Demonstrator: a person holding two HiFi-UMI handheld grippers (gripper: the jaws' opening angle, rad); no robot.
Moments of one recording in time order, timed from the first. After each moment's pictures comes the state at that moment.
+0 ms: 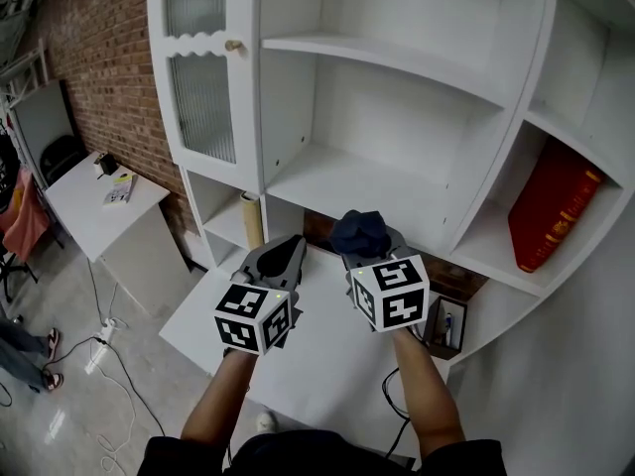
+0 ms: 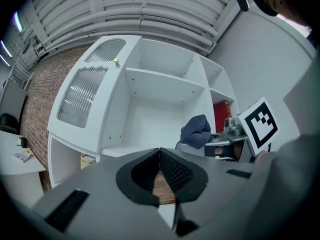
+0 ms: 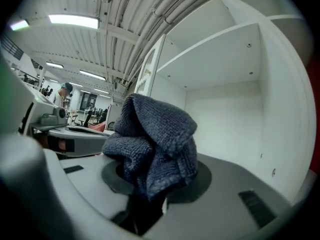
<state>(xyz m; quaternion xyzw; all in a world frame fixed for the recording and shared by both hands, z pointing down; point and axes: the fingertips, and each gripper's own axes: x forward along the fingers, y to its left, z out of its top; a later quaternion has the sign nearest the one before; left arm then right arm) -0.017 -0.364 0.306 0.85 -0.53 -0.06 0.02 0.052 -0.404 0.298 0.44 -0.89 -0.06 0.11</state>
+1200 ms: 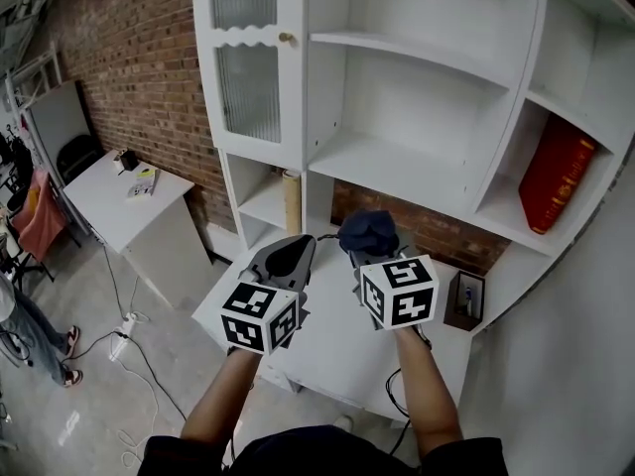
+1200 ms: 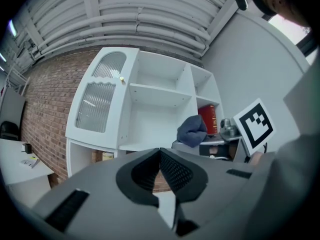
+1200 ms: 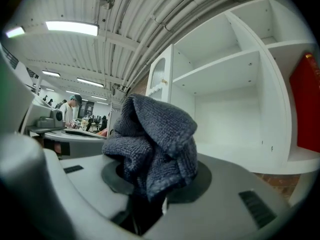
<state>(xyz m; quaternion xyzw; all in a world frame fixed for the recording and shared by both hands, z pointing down) -0.071 -0.258 0.309 0.86 -0.51 -0.04 0.01 -0.004 -0.303 0.304 0.44 -0.89 -0.04 0.07</state>
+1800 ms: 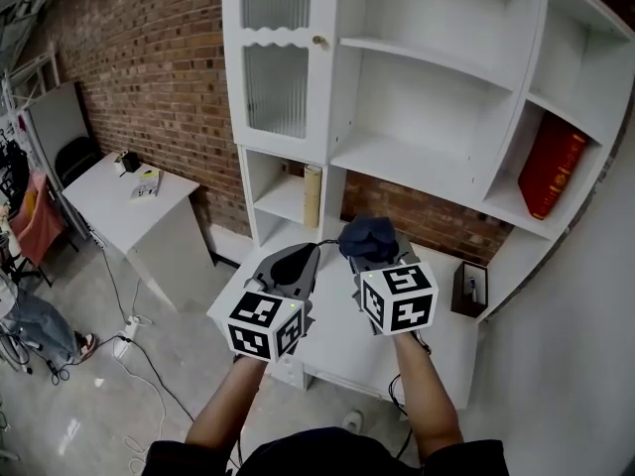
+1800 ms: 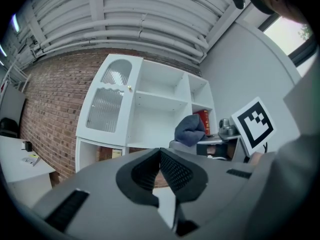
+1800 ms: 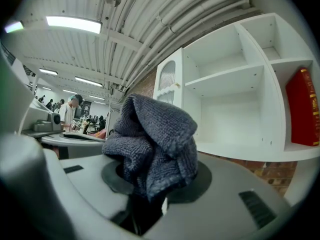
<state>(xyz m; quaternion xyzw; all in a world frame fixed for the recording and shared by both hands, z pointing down) -0.126 -0.197 0.318 0.87 -0.49 -0.05 0.01 -0.064 -0.241 0.309 0.46 -0.88 -0.04 0.07</state>
